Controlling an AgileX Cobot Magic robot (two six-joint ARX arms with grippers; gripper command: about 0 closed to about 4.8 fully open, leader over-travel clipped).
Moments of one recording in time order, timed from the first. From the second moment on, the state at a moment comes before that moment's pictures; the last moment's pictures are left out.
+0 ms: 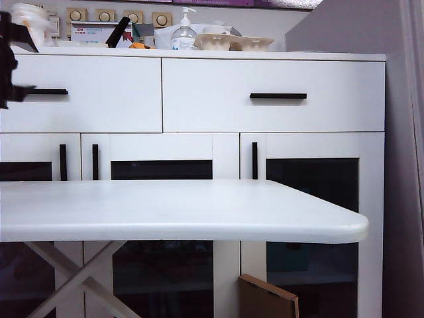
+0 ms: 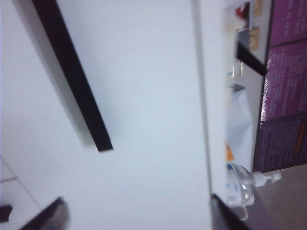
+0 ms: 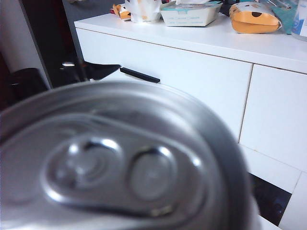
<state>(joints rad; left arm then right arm) 0.21 1.93 1.41 0.70 0.29 -1.42 0.60 1.52 1.64 -0.22 -0.27 0.05</state>
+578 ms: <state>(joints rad) 0.21 2.09 1.63 0.64 0.25 -1.43 0.60 1.52 1.64 -0.22 -0.27 0.05</state>
